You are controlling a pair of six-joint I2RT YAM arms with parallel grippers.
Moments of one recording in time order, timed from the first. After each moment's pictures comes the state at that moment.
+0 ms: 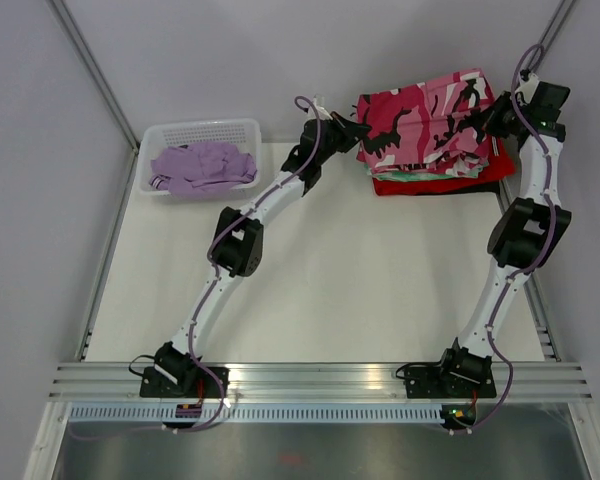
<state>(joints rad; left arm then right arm) -0.54 2.72 2.49 0.25 0.14 -1.05 -0.37 2.34 2.32 -0.51 -0.62 0.27</state>
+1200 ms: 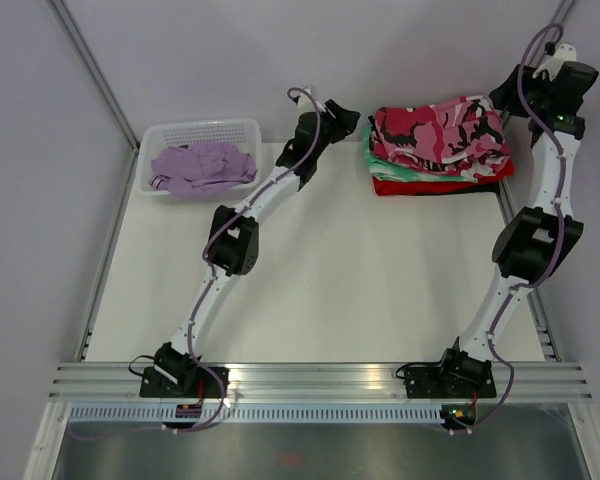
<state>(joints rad) -0.53 2.73 2.50 0.24 -0.09 -0.87 -0.41 2.25 2.34 -0.40 -0.43 0.12</state>
